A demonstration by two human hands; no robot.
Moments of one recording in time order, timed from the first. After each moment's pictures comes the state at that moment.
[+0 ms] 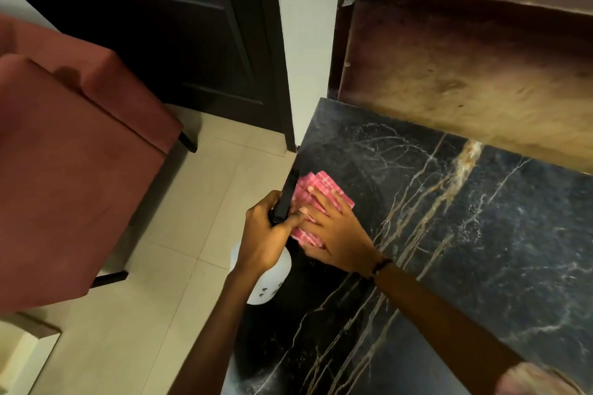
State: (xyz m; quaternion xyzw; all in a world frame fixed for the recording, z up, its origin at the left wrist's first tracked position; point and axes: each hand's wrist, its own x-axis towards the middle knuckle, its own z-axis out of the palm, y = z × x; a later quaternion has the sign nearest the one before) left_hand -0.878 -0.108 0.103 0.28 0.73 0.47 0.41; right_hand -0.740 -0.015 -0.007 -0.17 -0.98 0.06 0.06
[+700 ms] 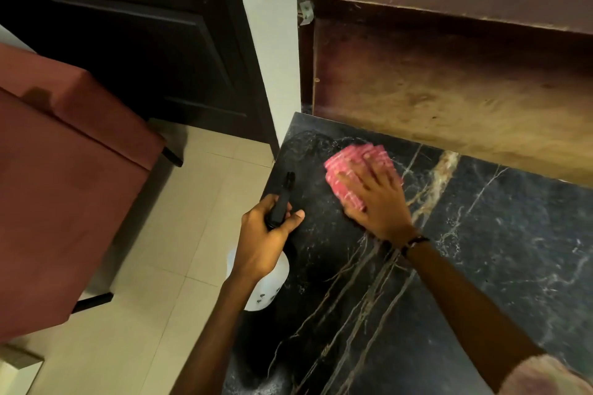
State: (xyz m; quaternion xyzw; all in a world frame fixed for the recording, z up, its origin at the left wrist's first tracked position) left_hand -0.854 -0.060 0.107 0.28 0.73 0.47 0.41; right_hand -0.673 0.107 -0.004 -0.32 -0.95 0.03 0.04
